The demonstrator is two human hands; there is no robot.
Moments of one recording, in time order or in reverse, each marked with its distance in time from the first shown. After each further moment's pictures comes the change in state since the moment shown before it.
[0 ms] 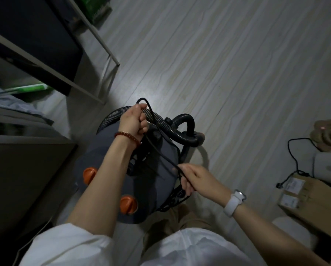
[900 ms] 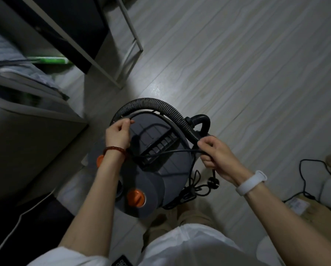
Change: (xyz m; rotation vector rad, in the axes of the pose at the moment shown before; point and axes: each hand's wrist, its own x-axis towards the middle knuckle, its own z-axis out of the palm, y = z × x) left_hand -0.015 -0.012 -0.087 0.388 0.432 0.077; right_hand 0.058 -0.049 -0.023 0.431 0.106 0.169
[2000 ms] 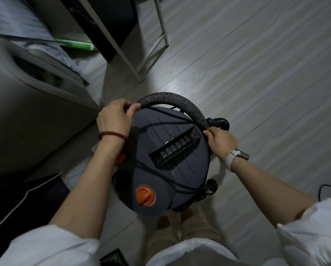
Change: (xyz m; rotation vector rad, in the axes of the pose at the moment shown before) left_hand 0.021 0.008 -0.041 0.757 0.264 0.345; right_hand 0.101 0.017 0.009 -1.325 0.247 -0.267
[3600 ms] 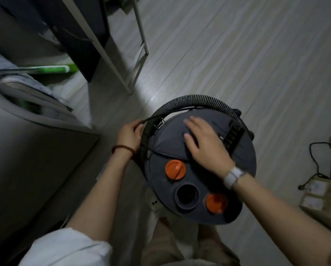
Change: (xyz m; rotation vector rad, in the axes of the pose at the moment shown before) left_hand 0.086 -0.132 0.021 -0.428 -0.421 0.204; right_hand -0.046 -0.196 0.062 0.088 0.308 -0.187
